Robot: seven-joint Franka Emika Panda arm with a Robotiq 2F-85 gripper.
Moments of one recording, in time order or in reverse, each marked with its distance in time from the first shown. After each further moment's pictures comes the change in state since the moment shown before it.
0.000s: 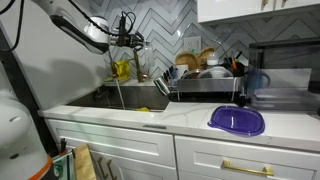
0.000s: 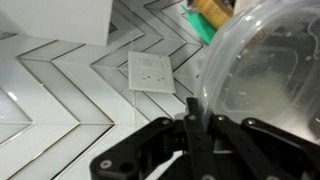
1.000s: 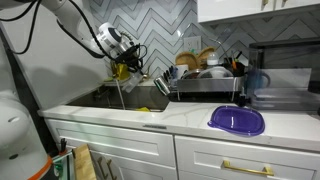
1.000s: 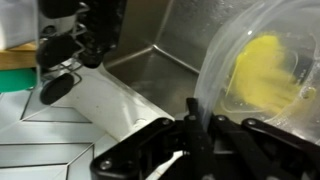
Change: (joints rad) arm -0.016 0.100 -0.047 -0.030 0.893 0.188 -0.169
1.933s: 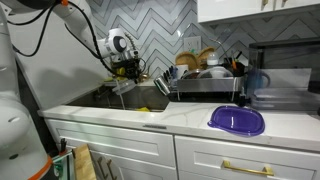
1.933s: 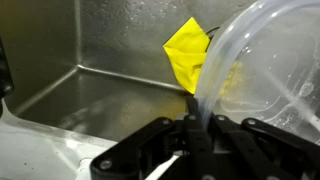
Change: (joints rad) arm 0.002 0.086 0.000 0.014 0.391 0.026 -0.025
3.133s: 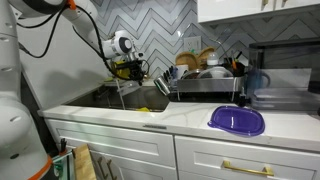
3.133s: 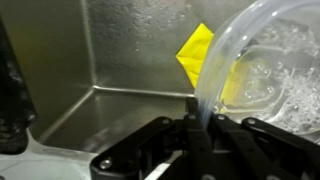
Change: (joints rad) arm 0.019 0.060 -0.055 0.070 -0.032 -0.067 0.106
